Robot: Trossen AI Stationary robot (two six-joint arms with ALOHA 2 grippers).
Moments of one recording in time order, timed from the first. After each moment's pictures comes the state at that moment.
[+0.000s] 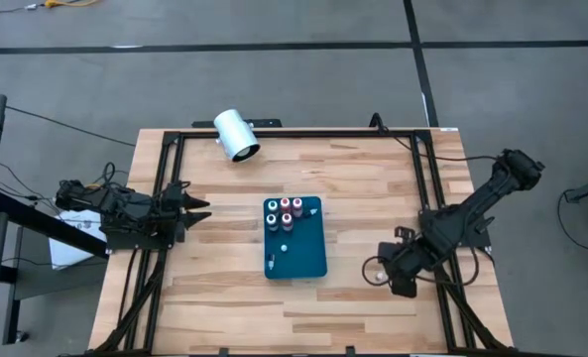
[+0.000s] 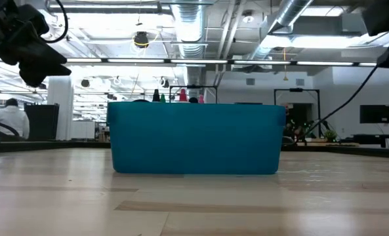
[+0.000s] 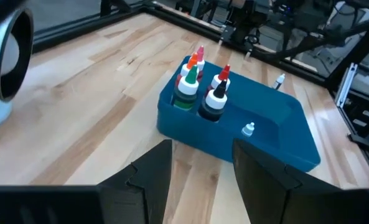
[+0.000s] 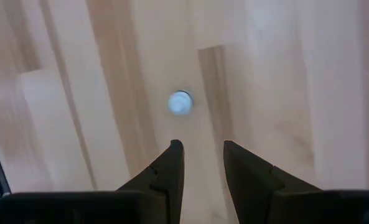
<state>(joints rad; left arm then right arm) -0.31 0.01 0.28 -0.59 -0.48 -0.48 0.67 1.27 0.84 -0.95 0.03 0.81</state>
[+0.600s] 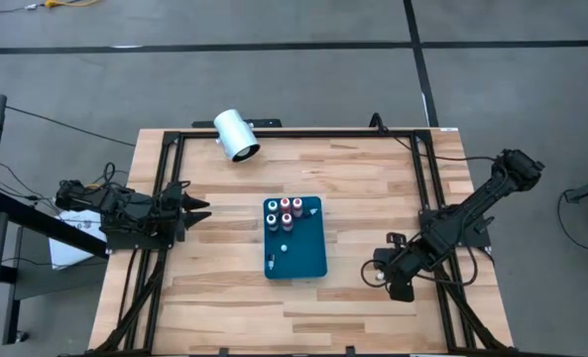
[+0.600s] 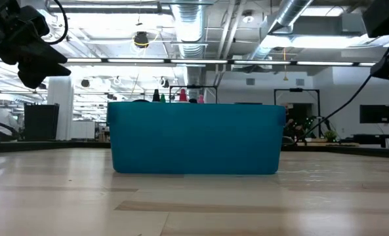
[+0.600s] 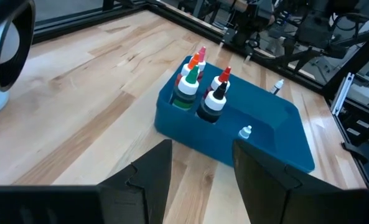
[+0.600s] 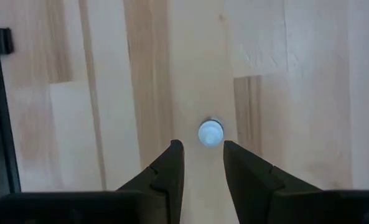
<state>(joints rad) -0.31 0.01 0.28 -0.59 -0.48 -0.55 0.68 1.27 0.76 -0.74 0.02 0.73</state>
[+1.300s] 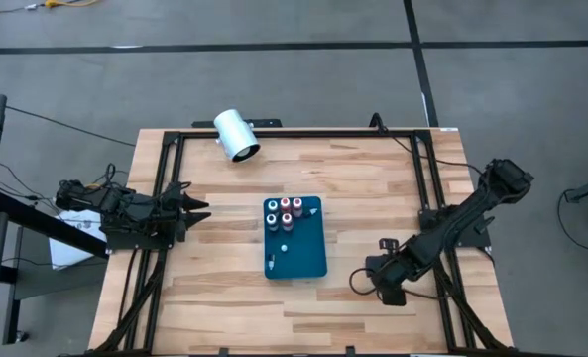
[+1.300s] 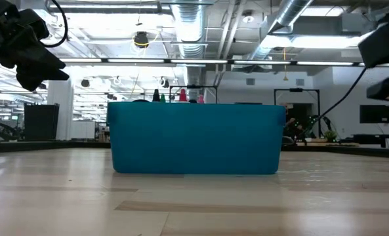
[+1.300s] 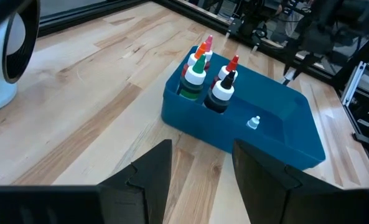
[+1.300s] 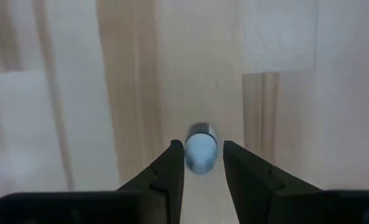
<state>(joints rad) -0.31 0.01 0.28 -0.64 -0.48 -0.55 0.67 1.45 0.76 -0.67 0.00 0.68</state>
